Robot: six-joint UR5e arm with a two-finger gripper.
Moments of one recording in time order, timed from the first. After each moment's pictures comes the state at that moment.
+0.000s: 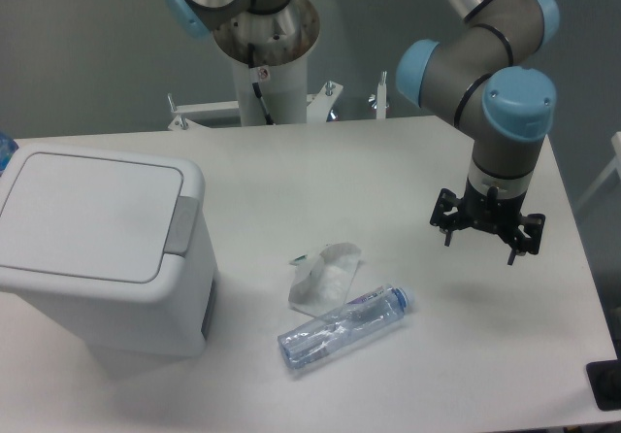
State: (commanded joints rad) arm 2.70 -2.00 -1.53 -0.98 1.51 1.13
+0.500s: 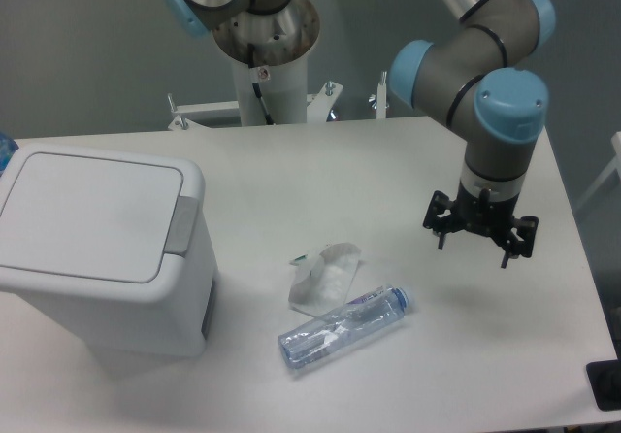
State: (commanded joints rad) arm 2.62 -1.97 -1.54 -0.99 1.51 1.02
